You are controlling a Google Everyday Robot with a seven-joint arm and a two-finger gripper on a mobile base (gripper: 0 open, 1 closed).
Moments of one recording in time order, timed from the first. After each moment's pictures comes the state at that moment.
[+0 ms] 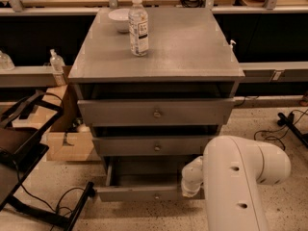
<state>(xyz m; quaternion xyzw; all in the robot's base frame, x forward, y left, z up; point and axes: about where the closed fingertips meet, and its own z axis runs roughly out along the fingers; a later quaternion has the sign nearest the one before) 0.562 -0.174 0.186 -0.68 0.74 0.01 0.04</state>
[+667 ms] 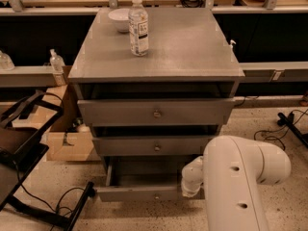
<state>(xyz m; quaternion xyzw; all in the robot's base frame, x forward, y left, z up) 0.560 -0.174 0.186 -0.68 0.74 0.01 0.04</state>
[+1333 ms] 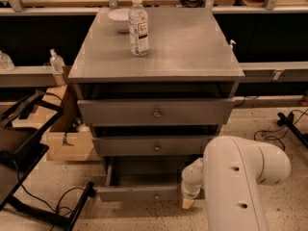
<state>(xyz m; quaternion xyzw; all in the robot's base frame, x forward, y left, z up) 0.558 -0.173 0.185 -0.68 0.74 0.02 0.04</state>
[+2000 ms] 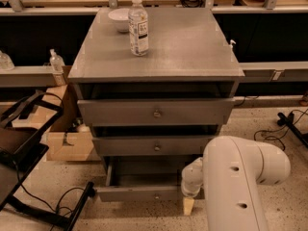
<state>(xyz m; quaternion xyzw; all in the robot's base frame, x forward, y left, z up) 0.557 -0.173 0.184 -0.68 0.74 0.02 0.04</state>
